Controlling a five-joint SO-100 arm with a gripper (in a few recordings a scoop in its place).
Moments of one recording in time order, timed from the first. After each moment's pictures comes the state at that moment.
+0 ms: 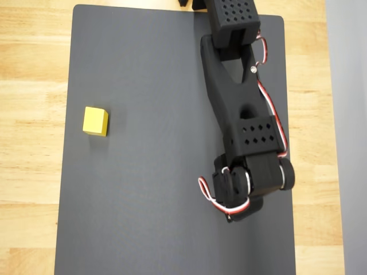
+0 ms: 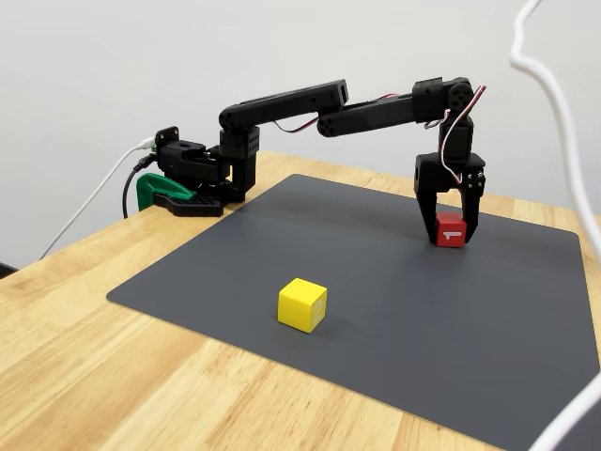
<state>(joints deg) -4.2 13.4 -12.9 103.7 -14.0</state>
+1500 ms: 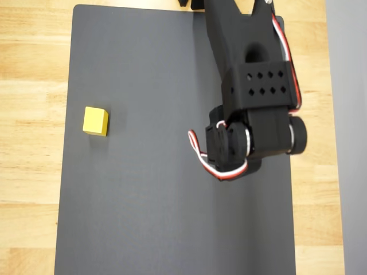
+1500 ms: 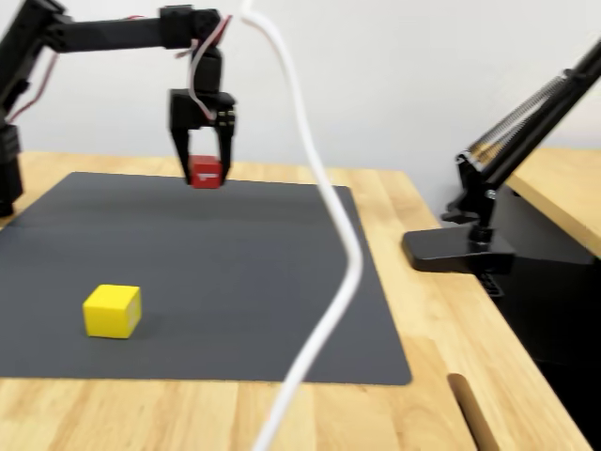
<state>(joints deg) -1.5 59.6 46.1 103.4 -12.5</state>
